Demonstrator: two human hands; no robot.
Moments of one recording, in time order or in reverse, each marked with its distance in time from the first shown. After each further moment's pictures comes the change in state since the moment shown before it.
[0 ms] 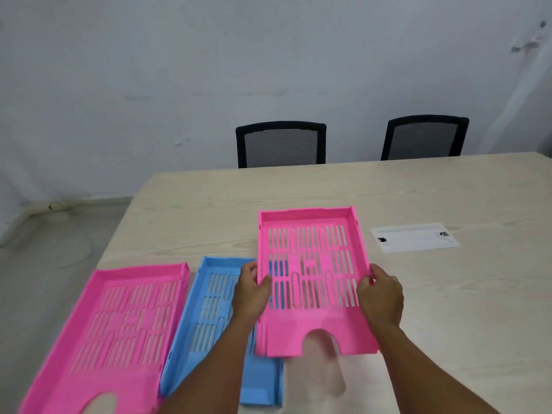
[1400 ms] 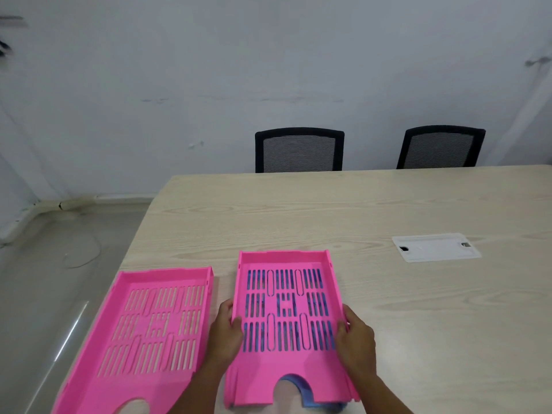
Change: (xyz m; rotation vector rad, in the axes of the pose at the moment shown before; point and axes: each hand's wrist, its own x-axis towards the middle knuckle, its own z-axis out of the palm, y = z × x) left_hand -0.018 -0.063 -0.112 0.134 -0.006 -0.080; right_hand -0.107 -0.018 0.080 0.123 -0.304 -0.015
